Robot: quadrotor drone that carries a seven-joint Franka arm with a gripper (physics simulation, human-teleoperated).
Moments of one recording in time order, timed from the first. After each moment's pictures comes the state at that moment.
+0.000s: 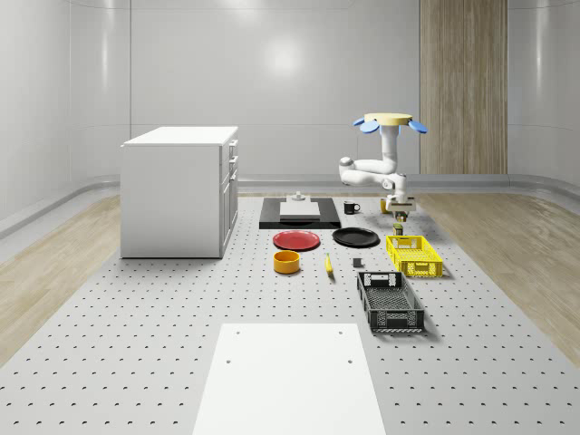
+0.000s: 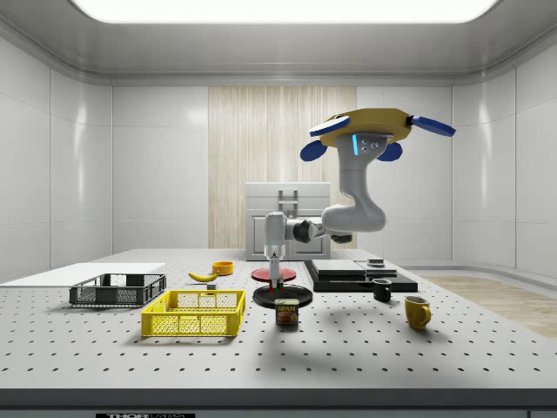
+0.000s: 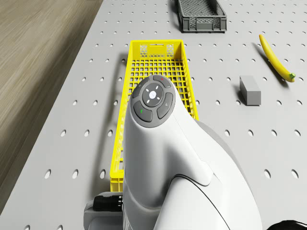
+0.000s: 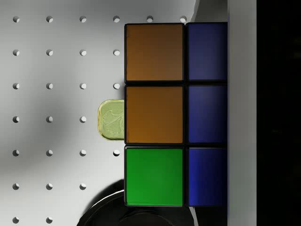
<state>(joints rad) -1.22 -1.49 1.37 -2.82 -1.78 1.55 1.69</state>
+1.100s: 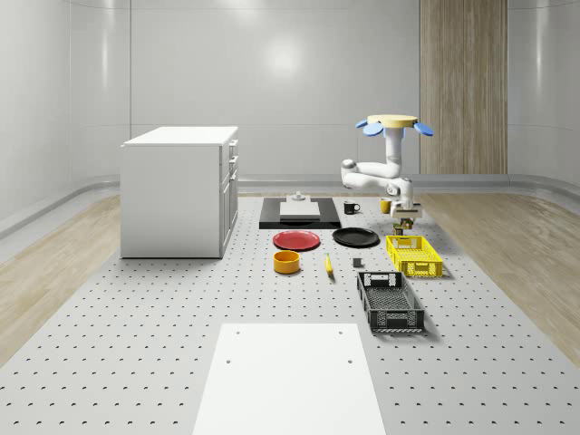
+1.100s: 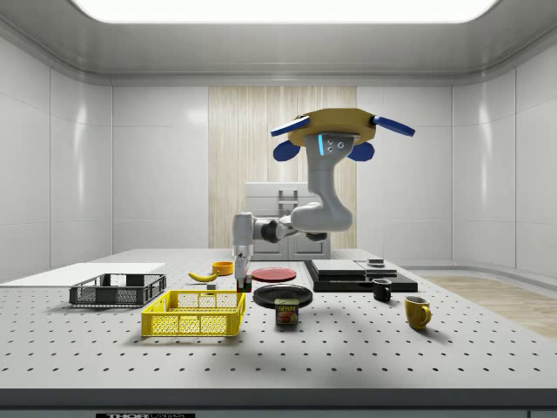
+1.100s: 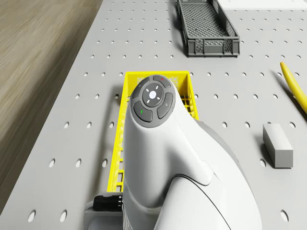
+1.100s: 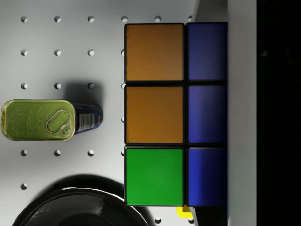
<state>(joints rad) -1.23 -1.52 1.38 -2.82 -1.77 1.59 1.70</state>
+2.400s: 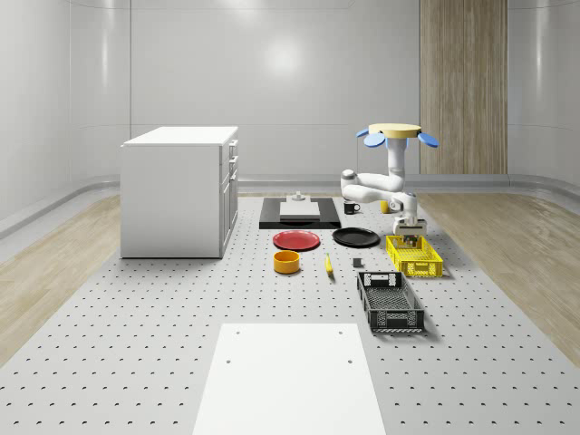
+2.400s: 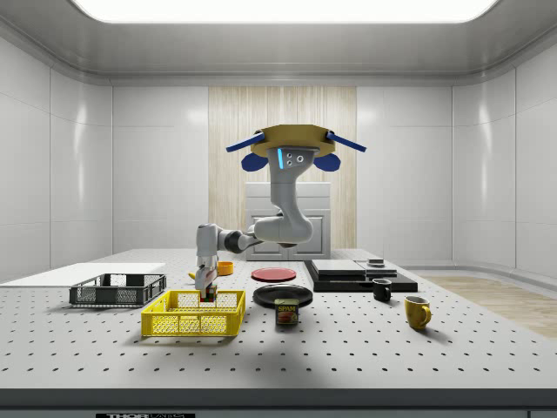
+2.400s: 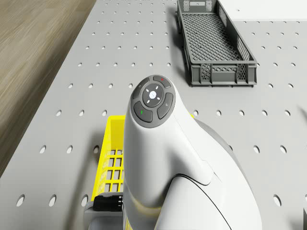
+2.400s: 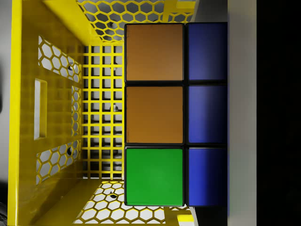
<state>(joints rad) -1.23 -1.55 1.38 -2.82 -1.75 1.61 1.70</state>
